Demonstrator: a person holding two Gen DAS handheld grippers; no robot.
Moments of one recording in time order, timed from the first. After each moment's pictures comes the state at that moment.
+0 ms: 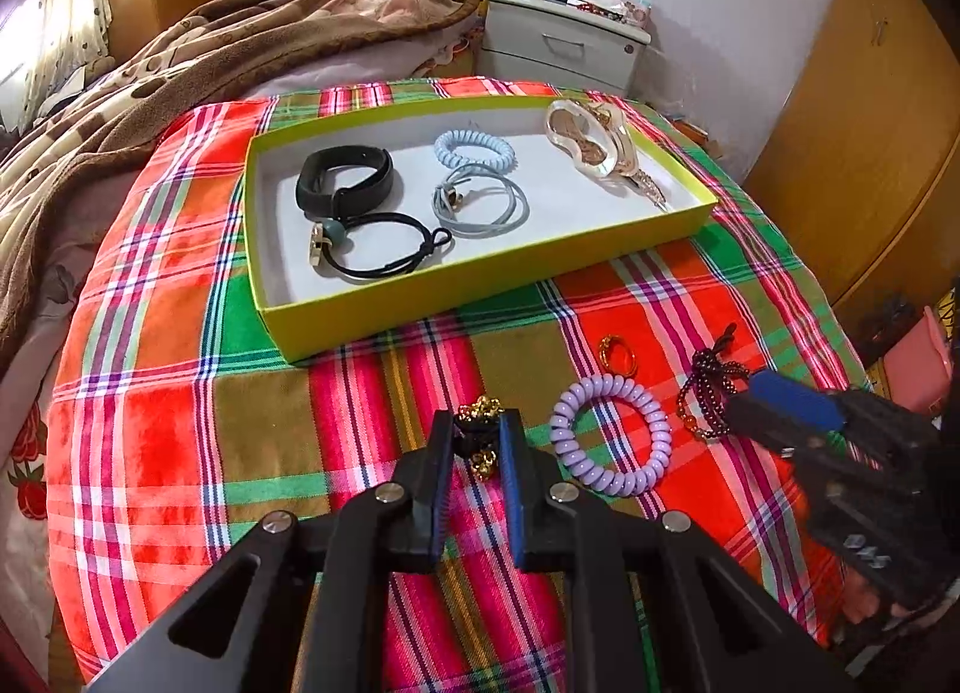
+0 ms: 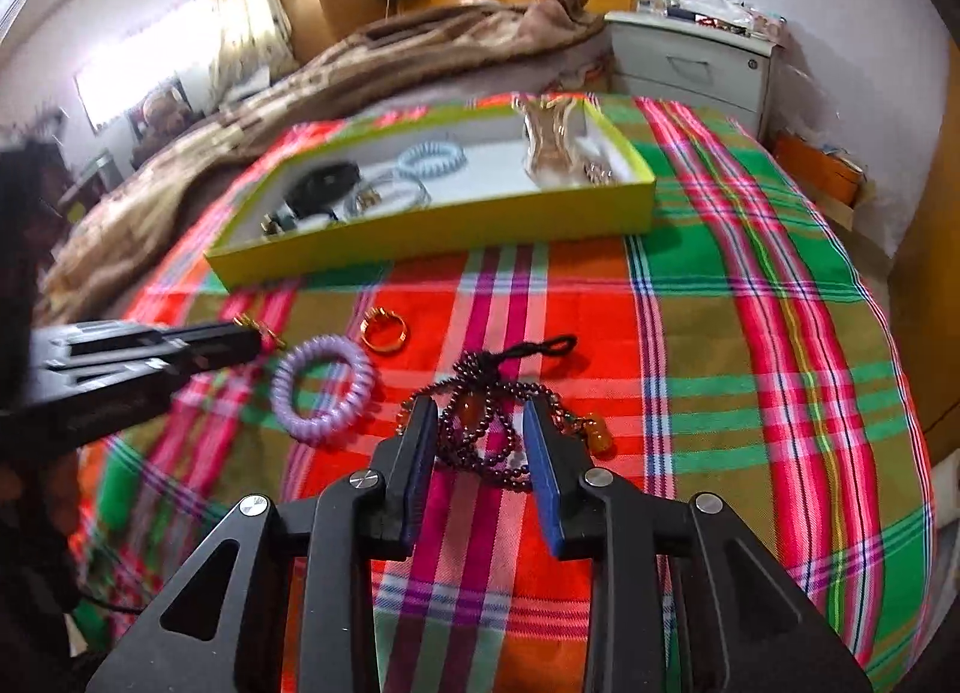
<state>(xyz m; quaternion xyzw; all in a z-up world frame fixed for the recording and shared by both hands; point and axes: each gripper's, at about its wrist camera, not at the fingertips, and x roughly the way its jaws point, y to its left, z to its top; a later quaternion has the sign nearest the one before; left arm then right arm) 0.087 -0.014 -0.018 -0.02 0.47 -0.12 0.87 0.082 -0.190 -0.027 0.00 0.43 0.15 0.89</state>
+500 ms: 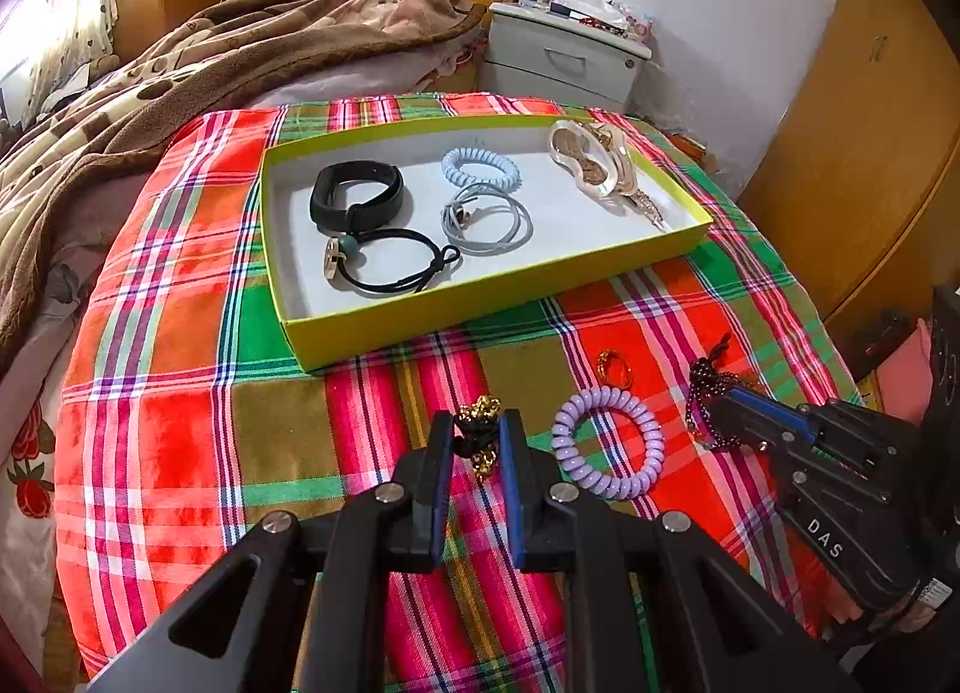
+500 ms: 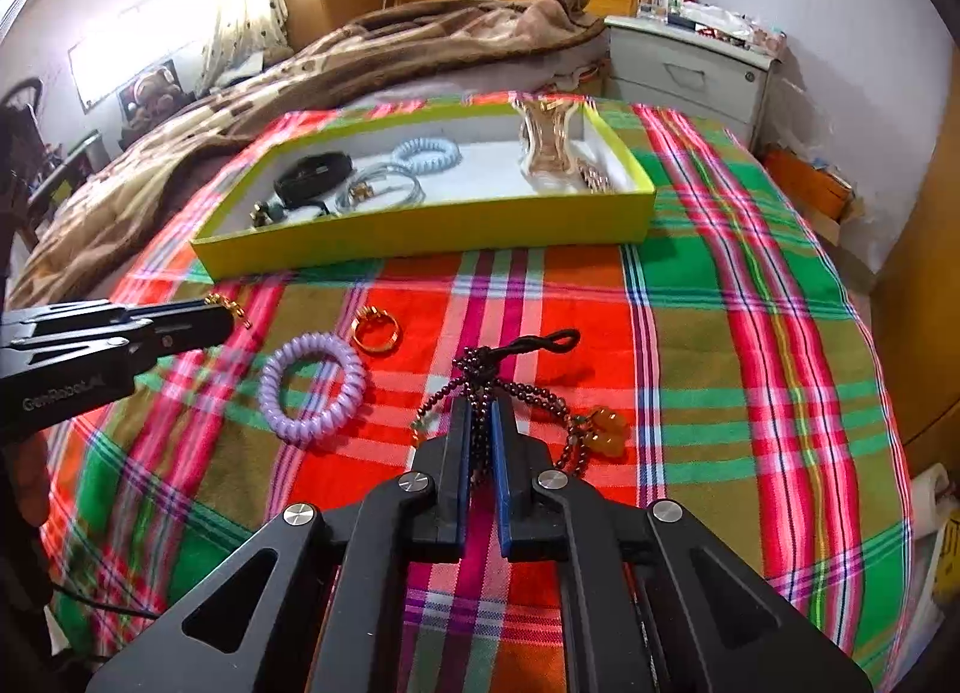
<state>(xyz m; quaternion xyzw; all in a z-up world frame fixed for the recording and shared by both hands) 0.085 -0.007 -0.009 -0.03 0.46 -0.13 0.88 0.080 -0.188 -0.020 -0.02 0.43 0.13 0.89</state>
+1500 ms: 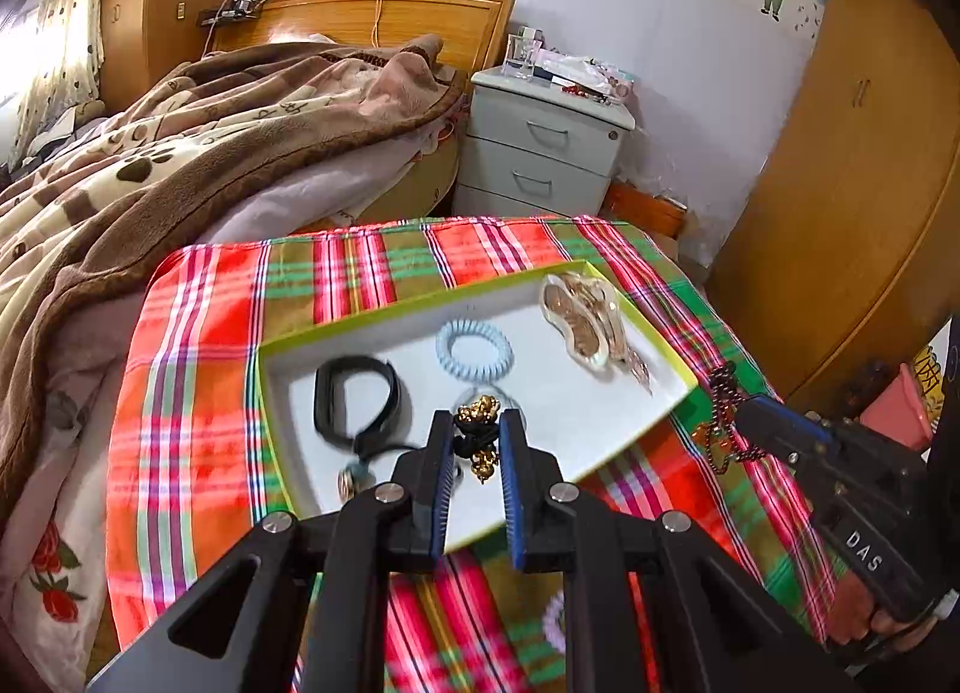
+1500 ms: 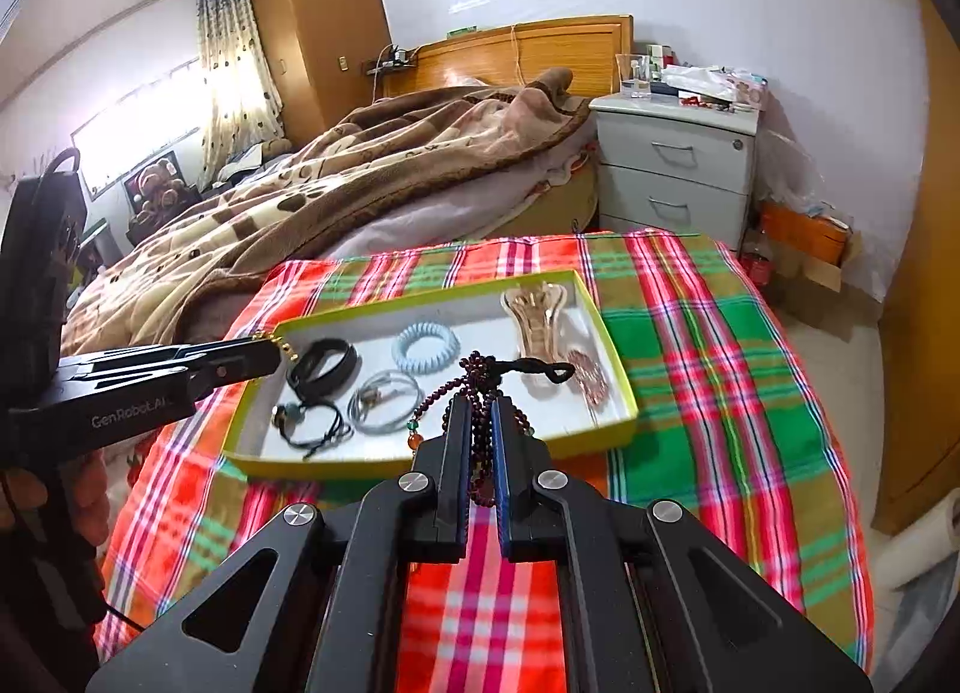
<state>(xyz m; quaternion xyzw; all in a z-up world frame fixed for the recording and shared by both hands) 0.161 -0.002 0.057 -0.04 0.41 -0.15 0.90 0.139 -0.189 0.051 0.04 0.35 0.13 0.93</state>
